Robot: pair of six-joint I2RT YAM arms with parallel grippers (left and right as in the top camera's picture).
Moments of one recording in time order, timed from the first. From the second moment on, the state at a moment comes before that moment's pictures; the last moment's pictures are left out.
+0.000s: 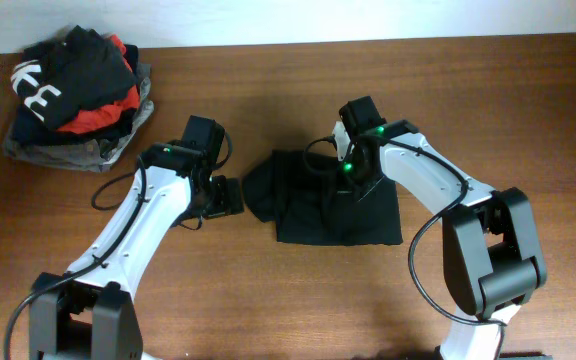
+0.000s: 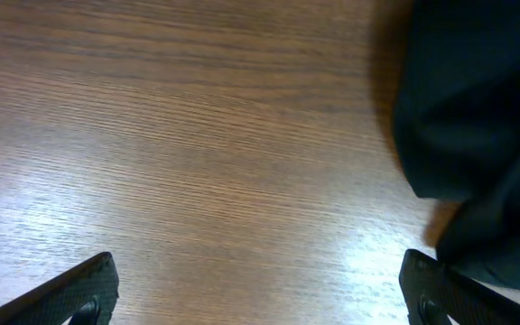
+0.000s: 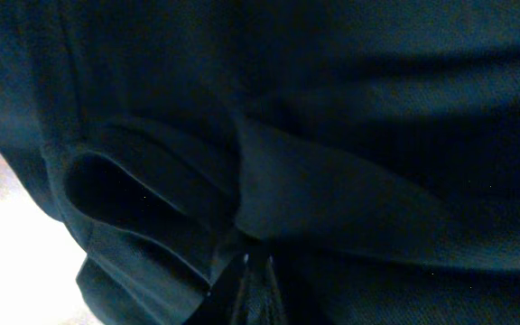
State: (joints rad) left arm -0.28 1.67 1.25 -1.03 -0.05 -0.44; right arm 0.32 1.96 1.38 -0.82 -0.34 0.27
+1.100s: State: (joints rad) left arm -0.27 1.89 1.13 -0.52 0.44 -0.33; right arm 0.17 1.83 1.85 -1.46 -0.30 0.13
